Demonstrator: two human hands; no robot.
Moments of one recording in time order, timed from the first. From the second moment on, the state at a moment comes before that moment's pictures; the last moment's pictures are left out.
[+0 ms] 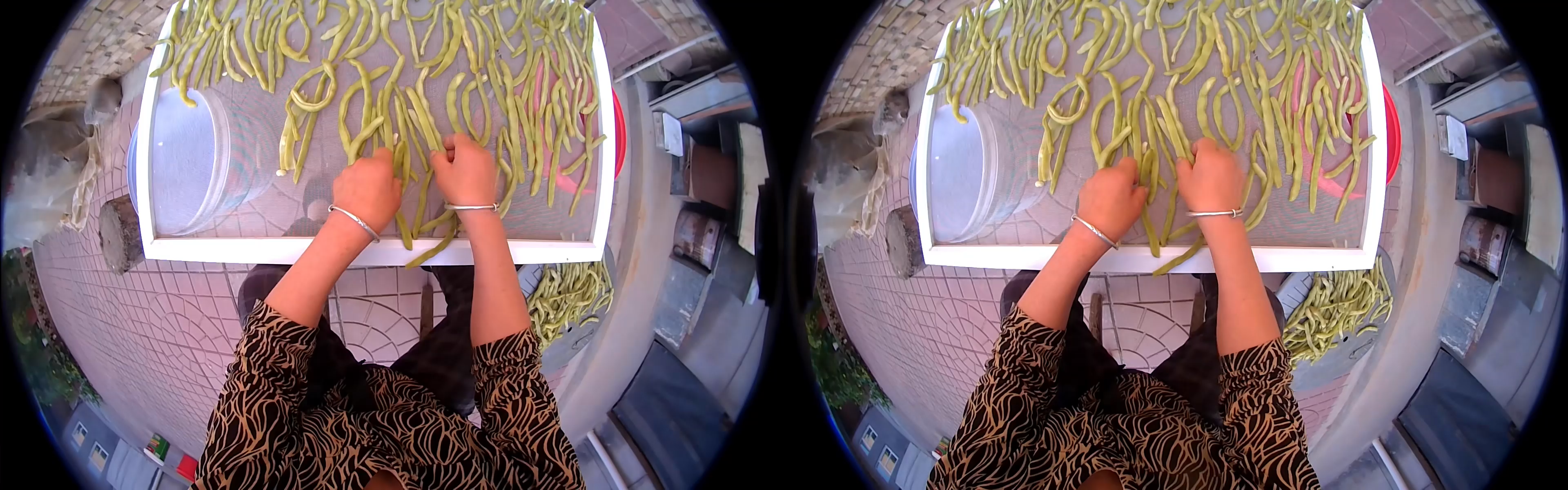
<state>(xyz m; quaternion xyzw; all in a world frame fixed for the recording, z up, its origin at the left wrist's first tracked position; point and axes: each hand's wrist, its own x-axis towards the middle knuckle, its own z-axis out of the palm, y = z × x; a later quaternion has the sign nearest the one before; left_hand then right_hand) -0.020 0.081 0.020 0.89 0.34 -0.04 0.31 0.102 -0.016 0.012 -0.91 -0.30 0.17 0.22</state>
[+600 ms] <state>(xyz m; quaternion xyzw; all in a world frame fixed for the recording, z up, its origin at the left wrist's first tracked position) -0.019 0.081 0.020 0.89 0.34 -0.06 0.30 0.100 -0.014 0.003 -0.93 -0.29 0.12 0.18</state>
